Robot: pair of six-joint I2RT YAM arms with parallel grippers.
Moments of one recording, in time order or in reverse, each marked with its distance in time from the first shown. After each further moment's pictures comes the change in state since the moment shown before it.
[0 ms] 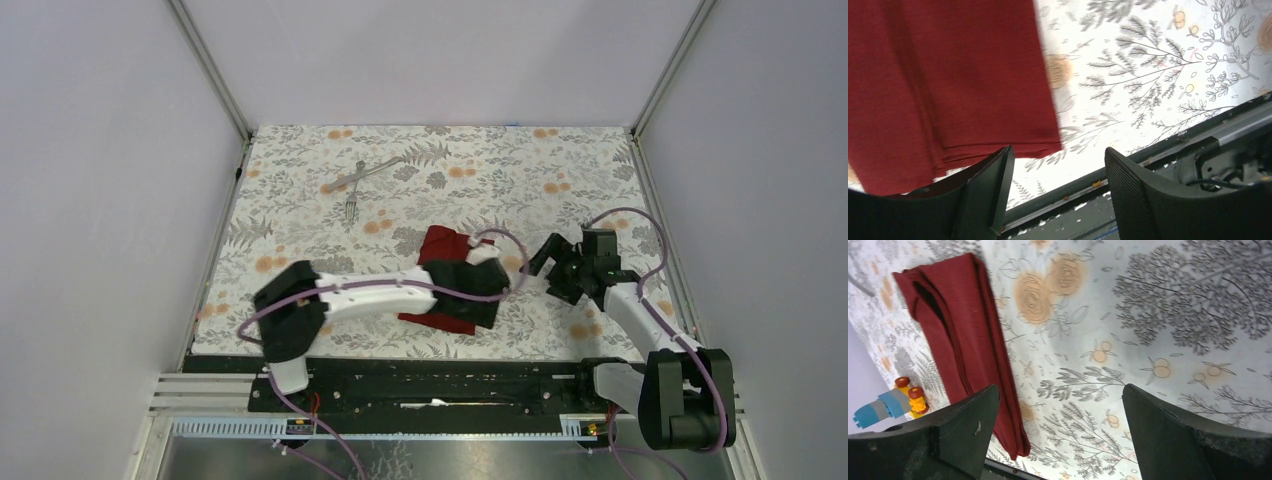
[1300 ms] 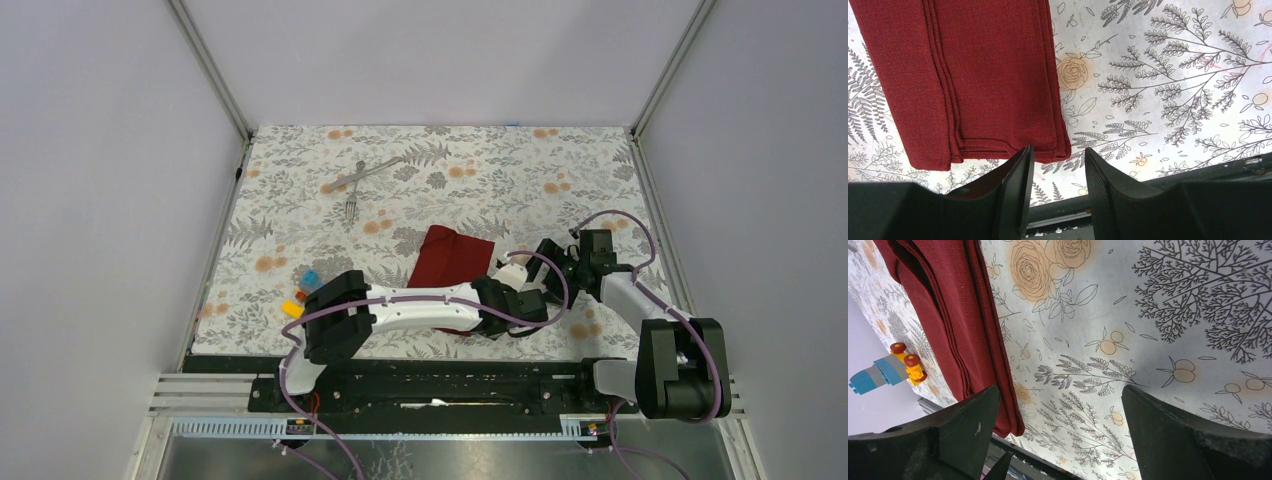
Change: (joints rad) left arm -0.182 0.312 0.391 -0.384 -0.338 -0.023; right arm -0.058 0.145 0.012 -0.020 -0.138 -0.088
